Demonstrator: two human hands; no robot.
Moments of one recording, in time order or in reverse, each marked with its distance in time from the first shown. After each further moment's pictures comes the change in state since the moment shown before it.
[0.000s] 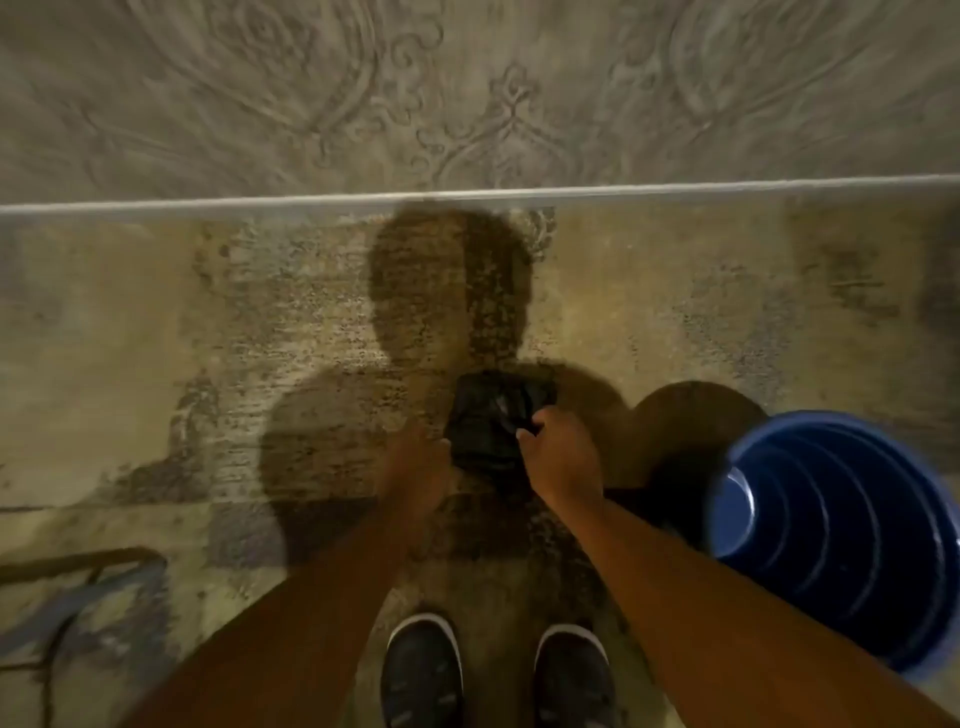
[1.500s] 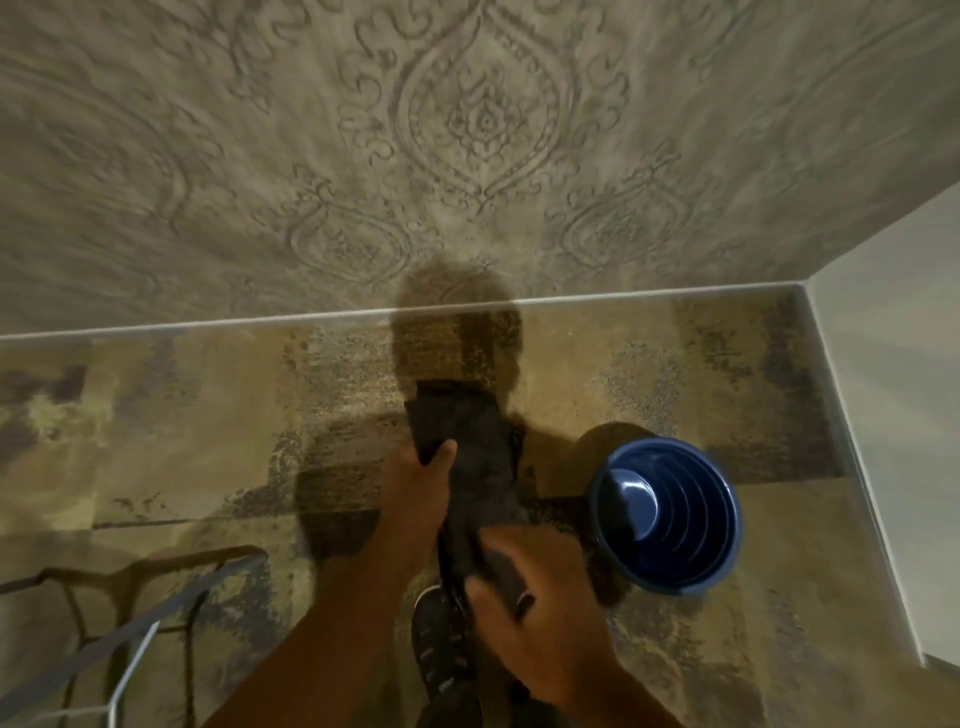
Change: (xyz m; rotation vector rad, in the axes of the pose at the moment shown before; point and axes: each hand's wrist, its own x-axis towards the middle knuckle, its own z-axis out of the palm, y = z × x) left_hand -0.322 0.183 -0.185 -0.558 0.042 0.055; right_hand -0.349 -0.104 -0.240 0.324 0.168 -0.489
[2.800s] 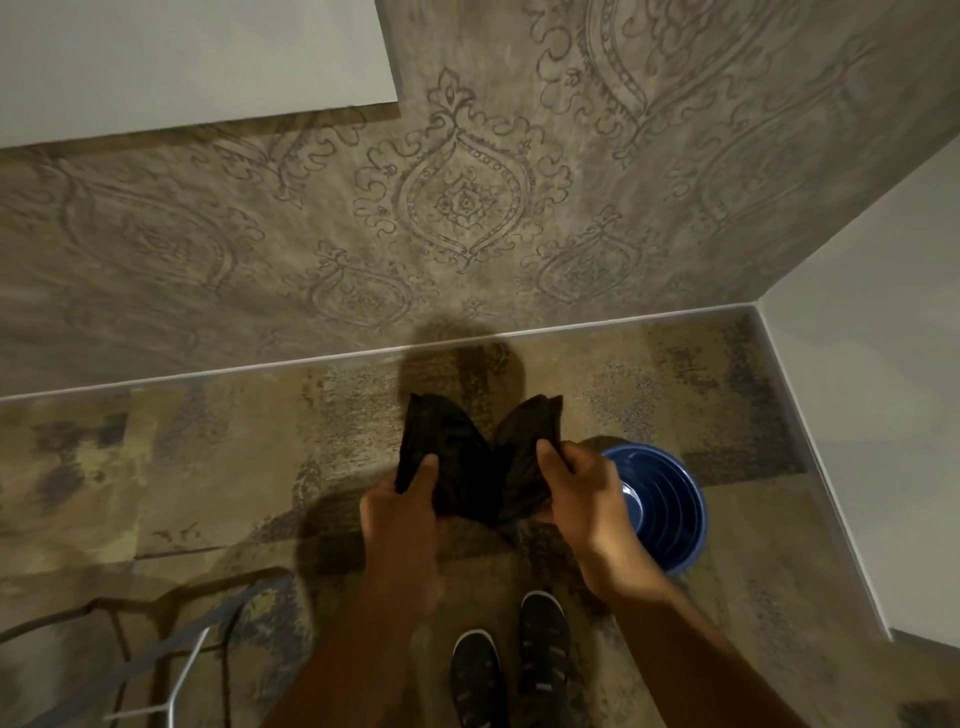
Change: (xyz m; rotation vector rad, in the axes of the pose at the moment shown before) left_hand -0.130 0.066 -0.033 -0.377 0.078 -0.031; right_hand 0.039 -0.085 -0.100 0.568 0.149 0.542
